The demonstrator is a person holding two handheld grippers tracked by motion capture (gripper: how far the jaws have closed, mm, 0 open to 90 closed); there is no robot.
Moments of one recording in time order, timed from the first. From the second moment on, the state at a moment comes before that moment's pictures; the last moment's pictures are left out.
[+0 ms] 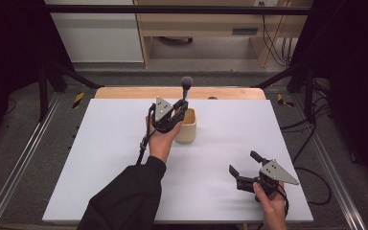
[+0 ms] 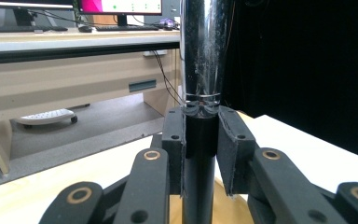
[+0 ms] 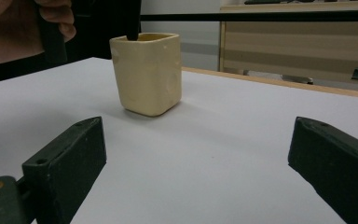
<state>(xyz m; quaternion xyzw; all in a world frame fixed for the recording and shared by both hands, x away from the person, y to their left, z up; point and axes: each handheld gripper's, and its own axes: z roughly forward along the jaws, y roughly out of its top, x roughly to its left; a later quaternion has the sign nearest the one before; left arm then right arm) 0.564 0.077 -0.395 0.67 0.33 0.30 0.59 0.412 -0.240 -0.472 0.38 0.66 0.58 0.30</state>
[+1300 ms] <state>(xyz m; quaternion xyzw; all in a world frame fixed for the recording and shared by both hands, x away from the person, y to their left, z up) 0.561 0.078 -0.410 0.68 0.33 0.30 0.58 0.412 -0.239 -0.473 0.38 0.66 0.58 0.30</state>
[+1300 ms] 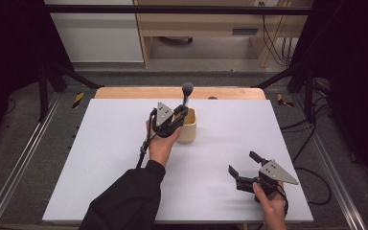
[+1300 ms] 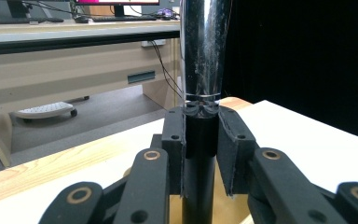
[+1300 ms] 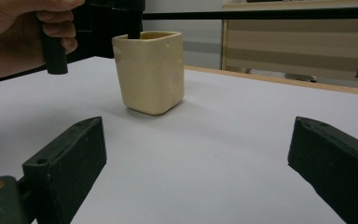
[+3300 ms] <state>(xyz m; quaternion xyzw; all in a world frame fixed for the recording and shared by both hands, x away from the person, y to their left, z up) 0.509 0.103 -0.389 0.72 0.26 0.23 0.60 0.412 -0.238 -0.474 0.38 0.67 0.57 0.30</state>
